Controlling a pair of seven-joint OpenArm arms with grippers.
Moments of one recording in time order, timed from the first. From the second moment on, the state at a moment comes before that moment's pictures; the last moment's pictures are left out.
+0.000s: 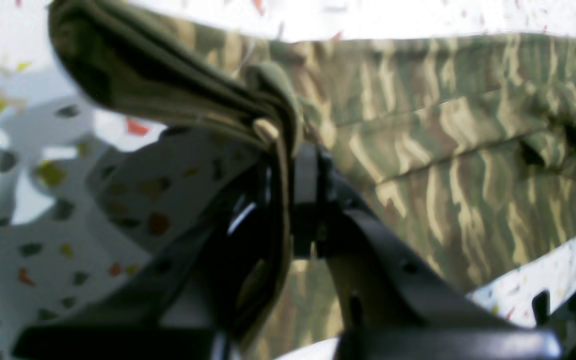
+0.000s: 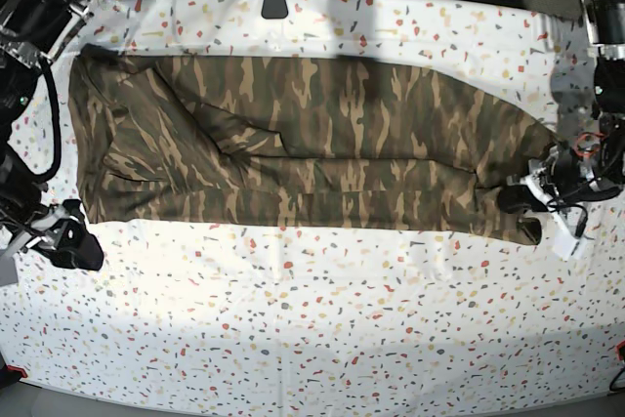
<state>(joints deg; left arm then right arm) -8.1 -23.7 -9.6 82.7 -49.3 -25.8 63.8 10.8 22.1 34.7 99.1 50.2 34.2 -68.9</state>
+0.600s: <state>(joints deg) 3.7 -3.4 -9.7 104.0 -44.7 -24.1 63.8 9.8 22.1 35.1 102.3 50.5 34.2 -69.1</state>
